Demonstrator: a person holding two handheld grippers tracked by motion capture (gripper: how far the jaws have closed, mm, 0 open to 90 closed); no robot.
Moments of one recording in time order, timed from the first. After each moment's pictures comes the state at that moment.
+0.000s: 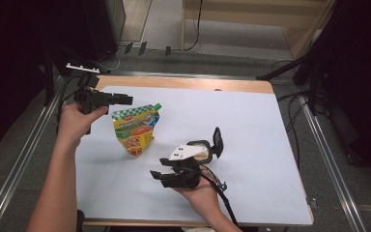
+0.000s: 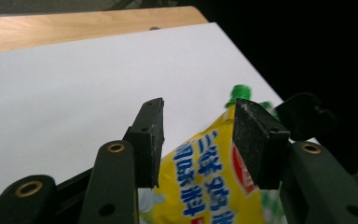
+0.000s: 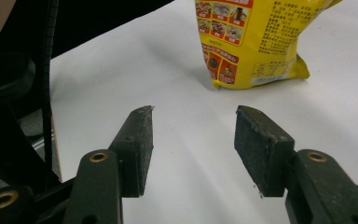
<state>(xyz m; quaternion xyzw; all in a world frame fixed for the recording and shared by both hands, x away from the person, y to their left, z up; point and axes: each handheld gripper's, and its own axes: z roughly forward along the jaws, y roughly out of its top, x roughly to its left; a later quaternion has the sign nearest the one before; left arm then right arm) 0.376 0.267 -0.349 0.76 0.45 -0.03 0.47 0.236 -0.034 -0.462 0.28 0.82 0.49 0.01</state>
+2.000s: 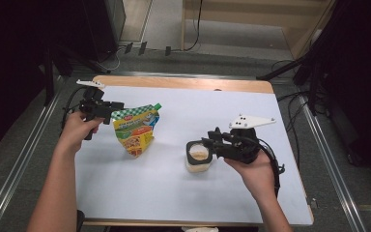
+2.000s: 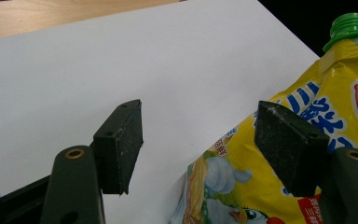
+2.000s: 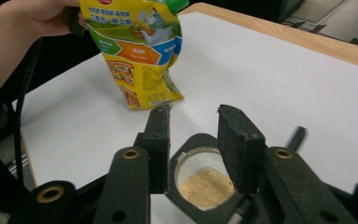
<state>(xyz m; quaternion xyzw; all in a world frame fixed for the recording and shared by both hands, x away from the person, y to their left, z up) 0.388 0.281 -0.403 0.79 0.42 0.01 0.45 0.266 -0.159 -0.378 0.34 0.79 0.50 0.07</state>
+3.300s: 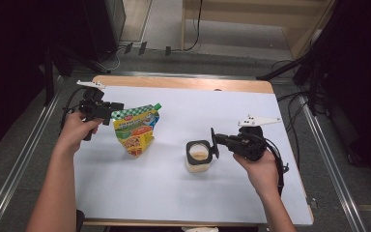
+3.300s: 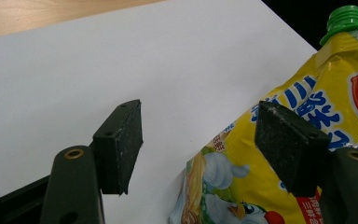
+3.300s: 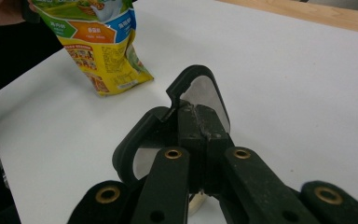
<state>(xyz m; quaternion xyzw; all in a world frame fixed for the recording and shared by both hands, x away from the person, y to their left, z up) 0.387 0.279 -0.403 0.80 0.42 0.01 0.44 0.284 -0.184 -0.405 0.39 0.78 0.48 0.06</state>
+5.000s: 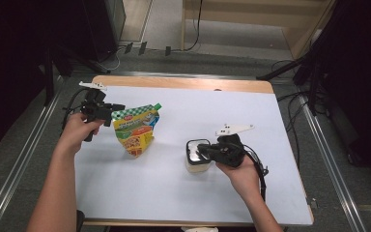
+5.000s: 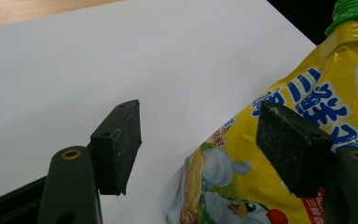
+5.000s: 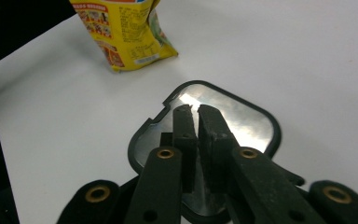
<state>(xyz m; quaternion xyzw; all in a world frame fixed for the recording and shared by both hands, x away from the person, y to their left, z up) 0.387 0.277 -0.408 0.80 0.41 0.00 0.44 0.283 -0.142 -0.438 0.36 0.81 0.46 0.04</state>
